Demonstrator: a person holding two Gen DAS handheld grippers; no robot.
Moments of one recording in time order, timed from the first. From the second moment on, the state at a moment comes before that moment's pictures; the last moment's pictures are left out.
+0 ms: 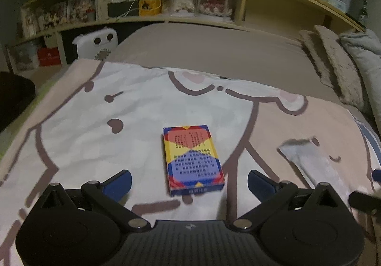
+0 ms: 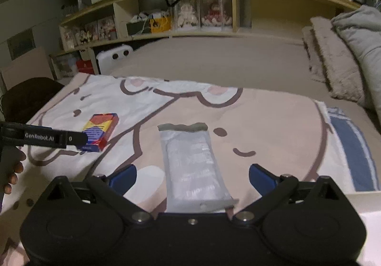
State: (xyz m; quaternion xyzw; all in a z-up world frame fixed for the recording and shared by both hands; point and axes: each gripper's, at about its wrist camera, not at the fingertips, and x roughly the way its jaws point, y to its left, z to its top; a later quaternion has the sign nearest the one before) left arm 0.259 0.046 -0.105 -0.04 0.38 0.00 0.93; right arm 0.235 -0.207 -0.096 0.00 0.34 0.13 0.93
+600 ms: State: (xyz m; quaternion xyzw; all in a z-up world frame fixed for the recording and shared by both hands) left arm 0.307 0.029 -0.132 -0.02 0.40 0.02 0.92; right arm 0.278 -0.183 -0.134 -0.05 0.40 0.13 0.91
